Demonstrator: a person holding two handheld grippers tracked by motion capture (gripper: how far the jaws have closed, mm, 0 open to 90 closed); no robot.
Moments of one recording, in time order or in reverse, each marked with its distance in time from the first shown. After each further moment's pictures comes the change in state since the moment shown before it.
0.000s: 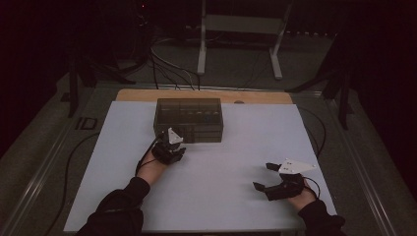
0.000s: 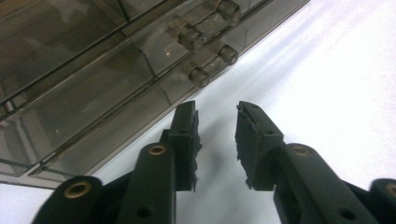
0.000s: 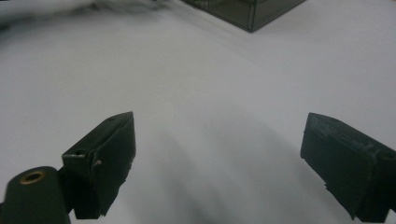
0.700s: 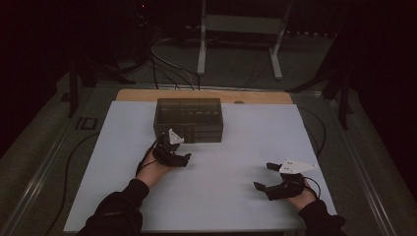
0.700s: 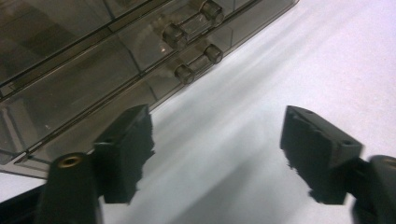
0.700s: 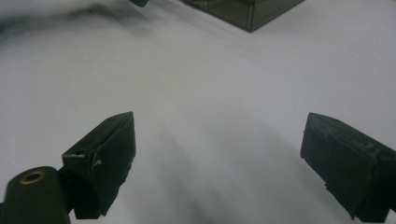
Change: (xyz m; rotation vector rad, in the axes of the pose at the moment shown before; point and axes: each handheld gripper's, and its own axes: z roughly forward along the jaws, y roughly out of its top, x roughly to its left) left arm -0.007 0.003 -0.006 0.022 -0.021 -0.035; right arm -0.002 -0.001 0.000 -0.004 0.002 0.003
